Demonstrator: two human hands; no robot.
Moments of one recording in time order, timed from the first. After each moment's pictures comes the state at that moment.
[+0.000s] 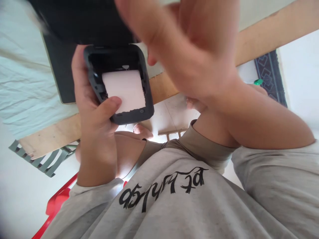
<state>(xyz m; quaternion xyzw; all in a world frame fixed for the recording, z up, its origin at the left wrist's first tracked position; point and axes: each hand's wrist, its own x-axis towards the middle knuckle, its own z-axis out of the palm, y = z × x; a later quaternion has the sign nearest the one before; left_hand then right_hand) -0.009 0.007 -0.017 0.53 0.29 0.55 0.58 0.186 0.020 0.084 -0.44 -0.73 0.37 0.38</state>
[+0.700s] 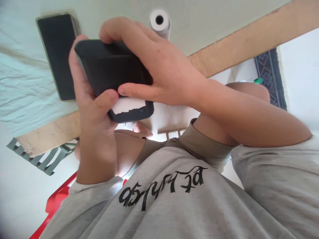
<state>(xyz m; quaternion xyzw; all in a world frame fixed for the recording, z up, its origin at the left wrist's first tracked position) 0.000 -0.003 0.002 0.45 0.30 0.55 0.64 0.175 0.021 0.065 -0.42 -0.82 0.33 0.20</state>
